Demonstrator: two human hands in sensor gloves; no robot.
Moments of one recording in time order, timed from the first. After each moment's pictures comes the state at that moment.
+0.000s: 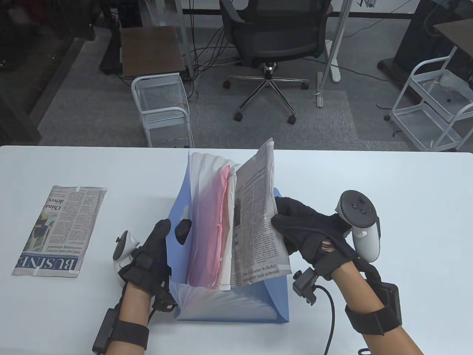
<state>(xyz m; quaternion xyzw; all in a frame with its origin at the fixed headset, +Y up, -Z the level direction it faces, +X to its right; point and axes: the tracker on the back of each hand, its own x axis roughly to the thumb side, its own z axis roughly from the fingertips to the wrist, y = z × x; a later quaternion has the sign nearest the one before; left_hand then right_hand) -0.224 -0.726 -0.315 -0.17 -0.15 0.83 0.51 0.143 -0.557 -0.298 0.13 0.14 0.75 0.63</state>
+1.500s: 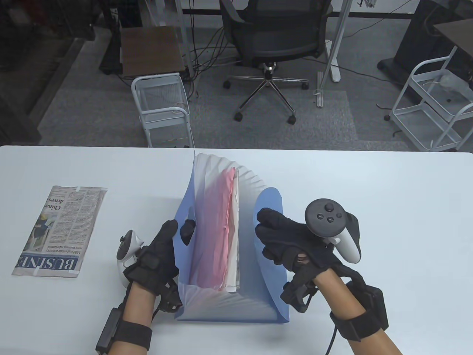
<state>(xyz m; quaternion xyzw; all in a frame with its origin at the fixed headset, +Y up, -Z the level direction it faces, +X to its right) -0.214 -0.726 -0.316 -0.17 -0.15 0.81 0.54 0.124 -0.581 -0.290 0.15 0.10 0.88 0.44</state>
